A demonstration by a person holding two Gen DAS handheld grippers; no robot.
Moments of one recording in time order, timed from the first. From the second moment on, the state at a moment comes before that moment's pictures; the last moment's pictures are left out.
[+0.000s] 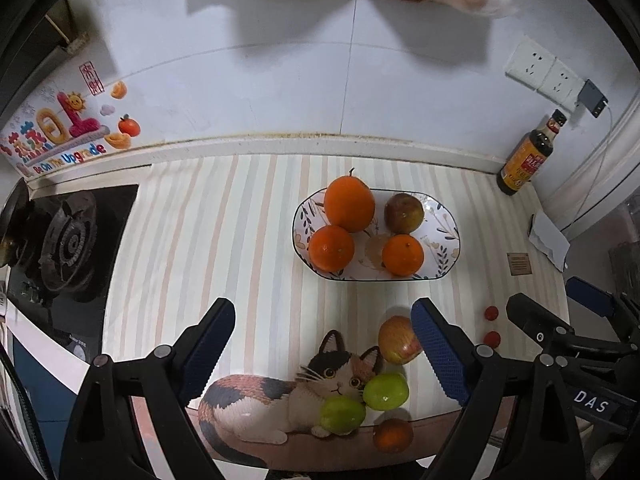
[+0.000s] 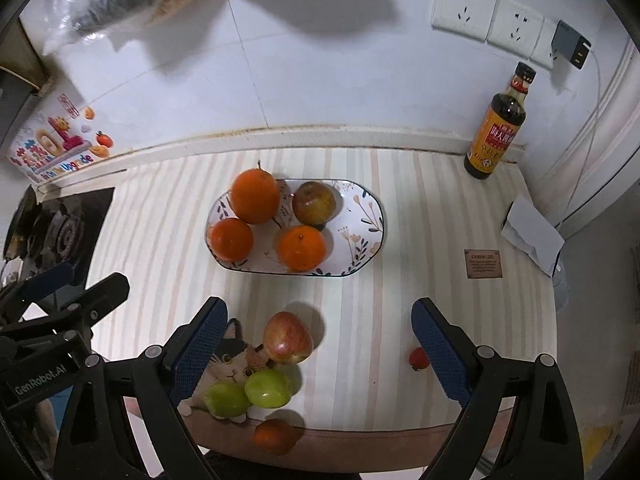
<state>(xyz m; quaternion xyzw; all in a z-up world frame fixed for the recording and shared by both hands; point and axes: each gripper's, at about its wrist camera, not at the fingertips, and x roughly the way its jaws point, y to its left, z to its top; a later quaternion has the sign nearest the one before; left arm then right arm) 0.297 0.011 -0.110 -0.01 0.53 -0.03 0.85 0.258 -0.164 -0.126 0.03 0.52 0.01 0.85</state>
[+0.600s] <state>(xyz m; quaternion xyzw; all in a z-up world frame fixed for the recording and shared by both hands) 0.270 0.028 -0.184 0.02 0.61 -0.02 0.79 0.225 -0.147 -0.287 0.15 0.71 0.10 0.68</state>
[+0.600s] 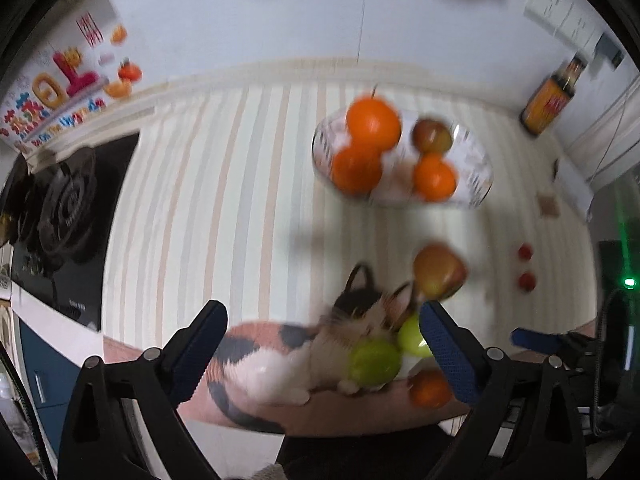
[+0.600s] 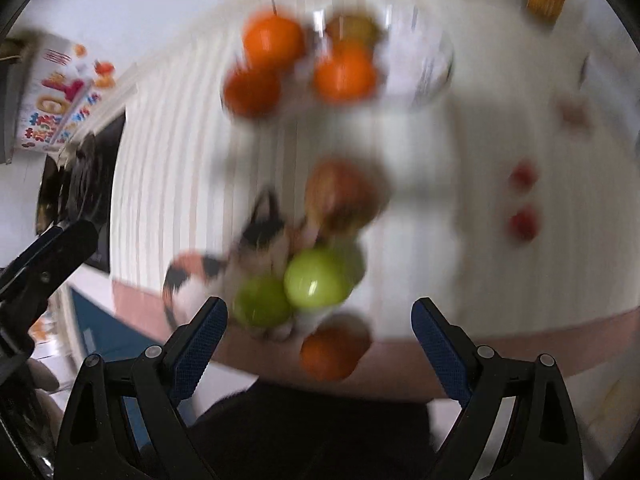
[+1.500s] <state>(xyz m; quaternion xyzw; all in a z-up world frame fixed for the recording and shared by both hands) 0.253 -0.018 -0.329 -0.01 0.74 -0.10 0.66 0.187 -0.167 -0.352 0.10 0.73 0.08 0.67</state>
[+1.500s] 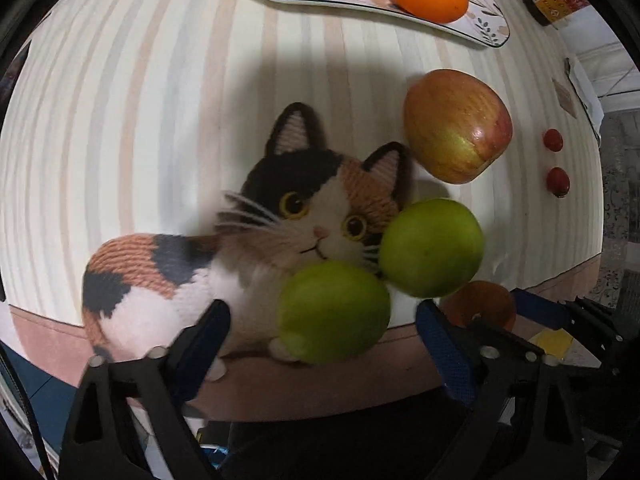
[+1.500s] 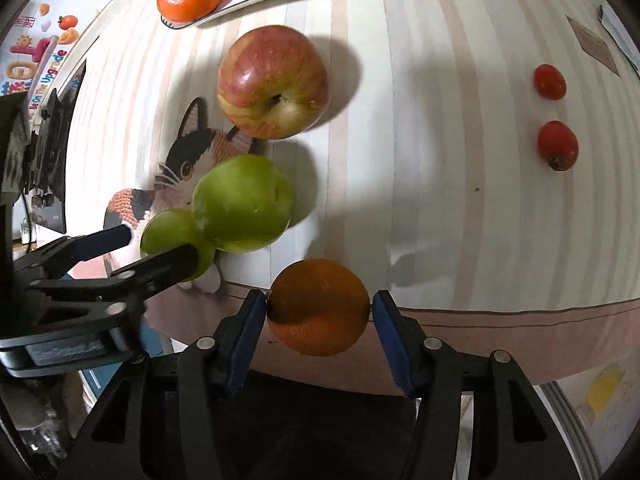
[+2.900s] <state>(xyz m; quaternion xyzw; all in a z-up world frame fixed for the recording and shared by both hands) 0.365 -0.011 -0.199 -0.05 0.64 -0.11 0.76 0.306 -0.247 -0.251 0.20 0.62 0.06 0.76</state>
